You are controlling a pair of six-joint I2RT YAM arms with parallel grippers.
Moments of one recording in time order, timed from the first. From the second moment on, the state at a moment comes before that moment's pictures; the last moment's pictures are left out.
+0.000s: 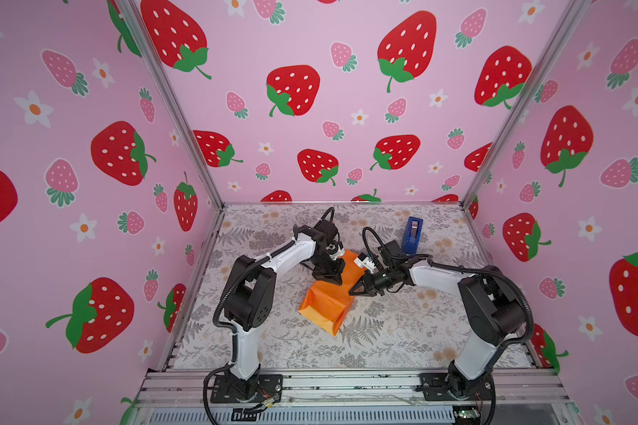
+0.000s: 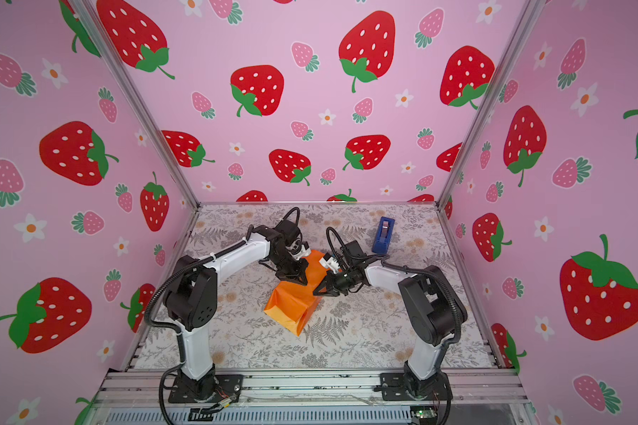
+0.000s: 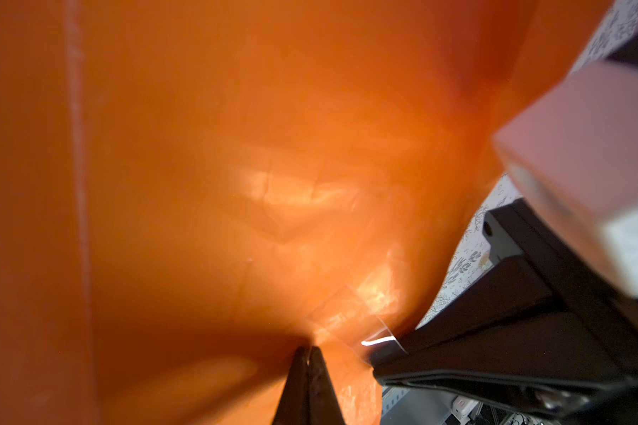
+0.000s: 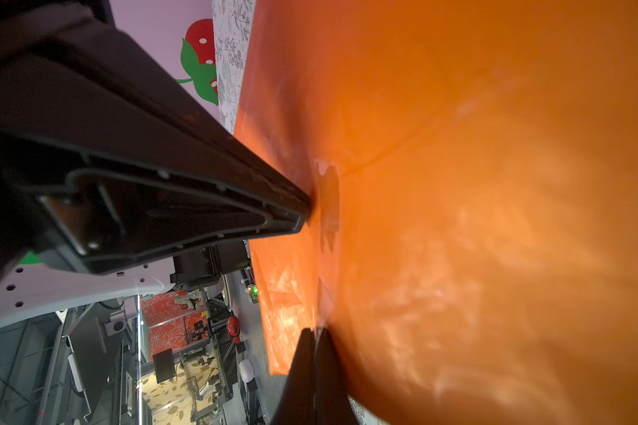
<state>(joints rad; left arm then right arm) -0.54 1.97 1.55 -1.00 0.51 -0.25 0.60 1.76 0.98 -0.29 -0.95 0.48</state>
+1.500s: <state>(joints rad) -0.55 2.01 1.56 -0.93 0.60 -0.29 0.58 1.60 0.82 -0.38 -0.87 0.47</state>
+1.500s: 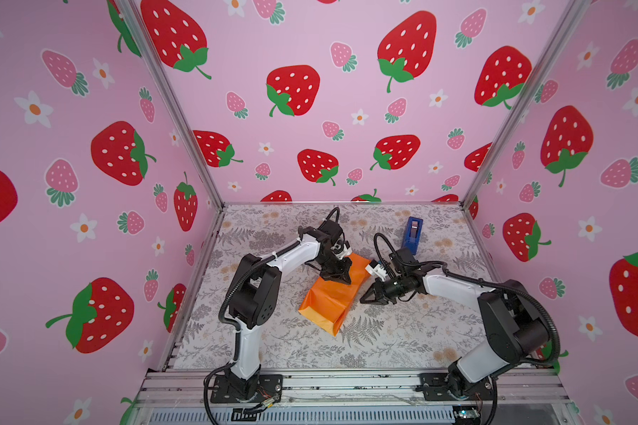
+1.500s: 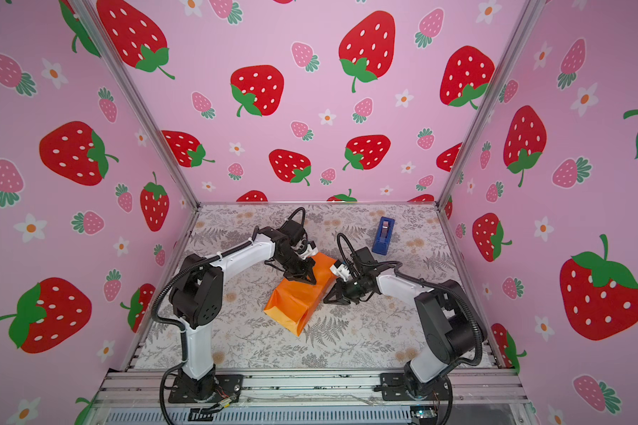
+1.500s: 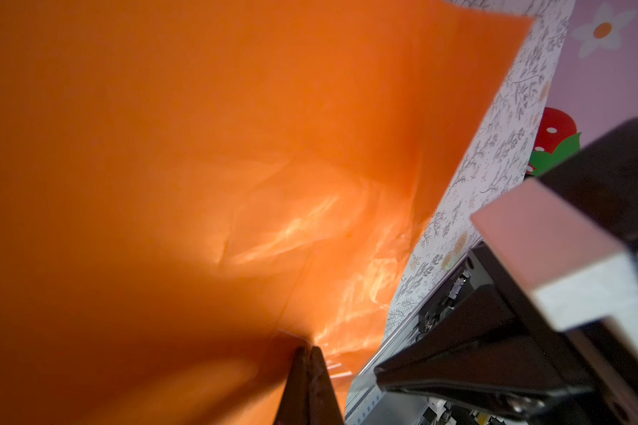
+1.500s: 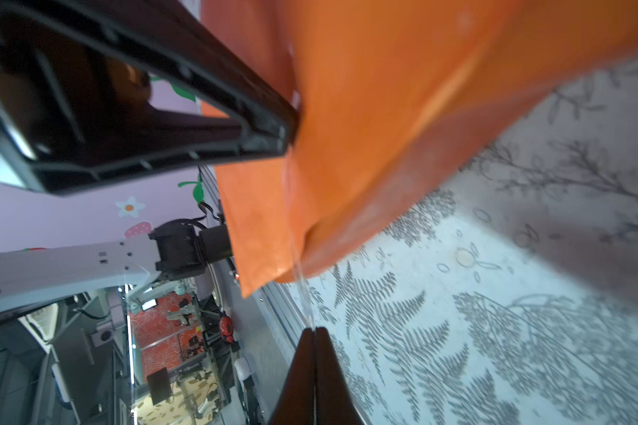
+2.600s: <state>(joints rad) -0.55 2.01 1.57 -0.94 0.60 -0.28 0.56 1.55 0.63 0.17 -0.95 0.78</state>
